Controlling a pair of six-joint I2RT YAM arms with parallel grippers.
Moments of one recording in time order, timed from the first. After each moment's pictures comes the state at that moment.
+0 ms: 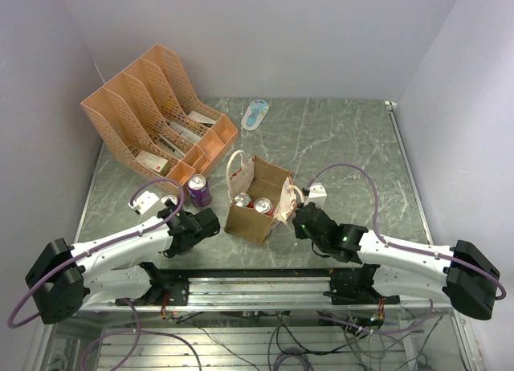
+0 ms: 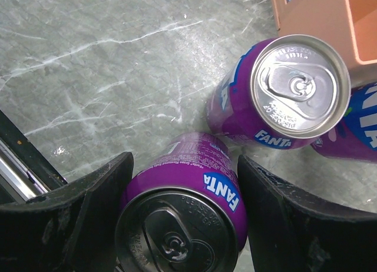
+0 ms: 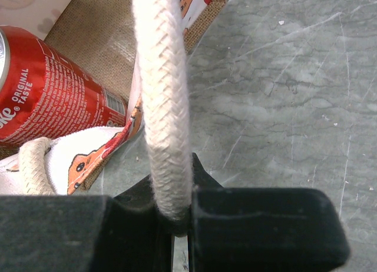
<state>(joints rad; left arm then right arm) -0.92 1.09 0.65 -1.24 -0.94 -1.87 1.01 1.04 0.44 -0.14 0.51 0.63</state>
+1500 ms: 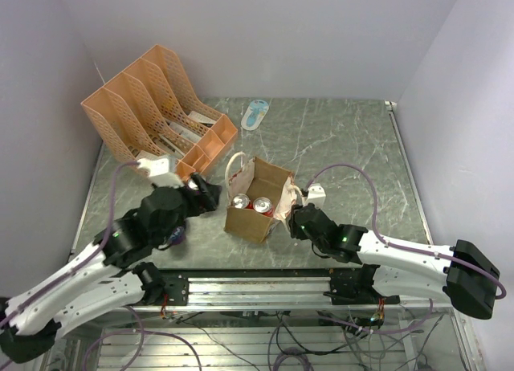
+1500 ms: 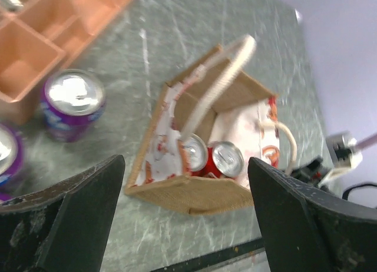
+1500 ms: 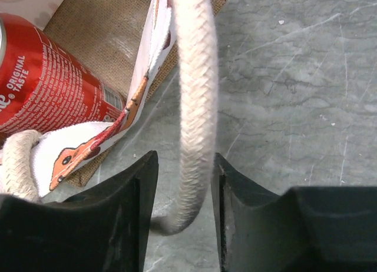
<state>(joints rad) -0.92 0.56 0.75 -0.55 -0.60 -0.83 1.02 1.04 0.44 -0.15 0.52 0.62</state>
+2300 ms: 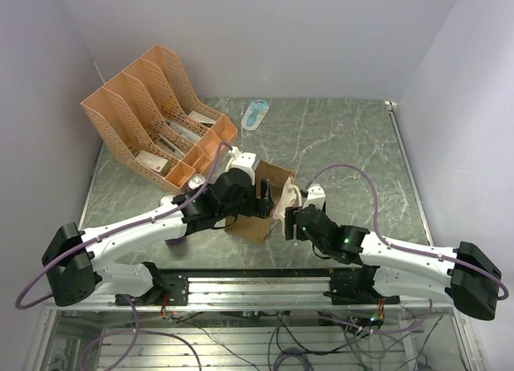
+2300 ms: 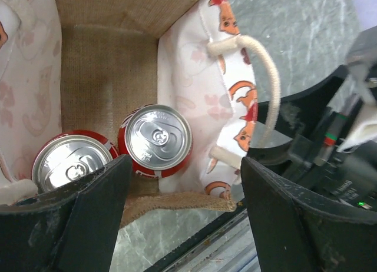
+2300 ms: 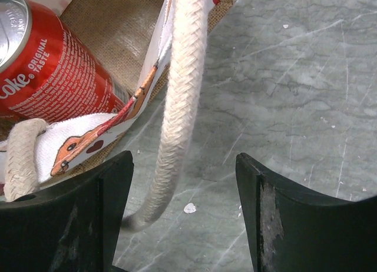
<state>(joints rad) -1.00 1.21 0.90 -0.23 -0.19 -0.60 1.04 1.01 0.44 -0.16 0.52 0.59</state>
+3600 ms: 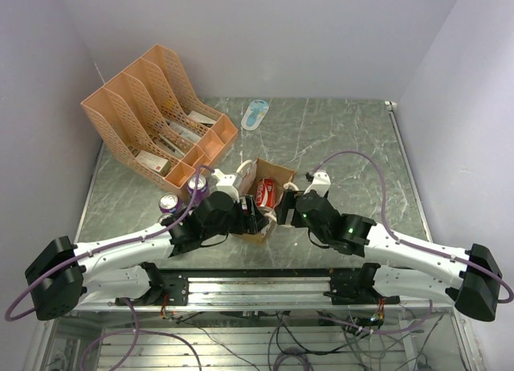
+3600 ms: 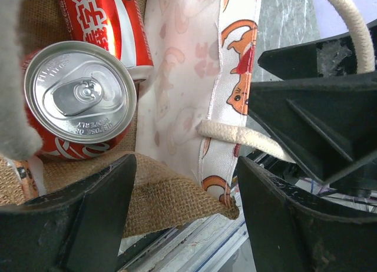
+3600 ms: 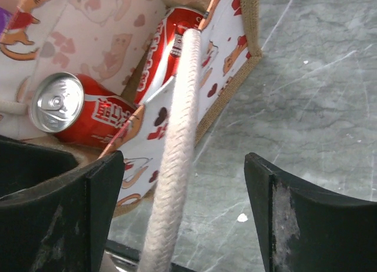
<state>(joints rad) -1.01 1.08 0.56 0.02 -0.11 -0.83 1.03 1.00 0.63 -0.28 0.52 0.74</state>
